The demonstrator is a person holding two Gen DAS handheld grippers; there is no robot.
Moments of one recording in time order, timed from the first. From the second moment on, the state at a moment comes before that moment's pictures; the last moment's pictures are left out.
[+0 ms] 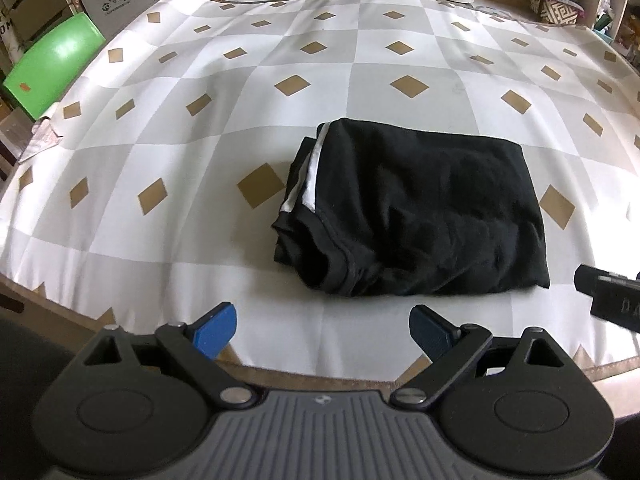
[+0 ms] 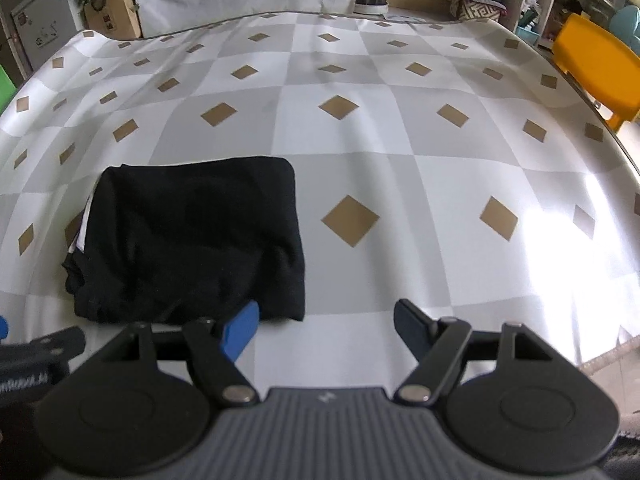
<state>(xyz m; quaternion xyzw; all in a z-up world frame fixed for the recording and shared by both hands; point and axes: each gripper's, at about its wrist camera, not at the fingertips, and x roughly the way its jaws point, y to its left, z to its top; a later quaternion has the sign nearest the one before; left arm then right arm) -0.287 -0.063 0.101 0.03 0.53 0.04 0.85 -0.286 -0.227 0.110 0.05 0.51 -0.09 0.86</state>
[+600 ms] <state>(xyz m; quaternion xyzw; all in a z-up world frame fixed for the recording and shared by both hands) -0.309 -0.065 0.129 0.02 0.51 0.03 0.86 -0.311 -0.233 0.119 0.07 0.50 -0.07 0.86</state>
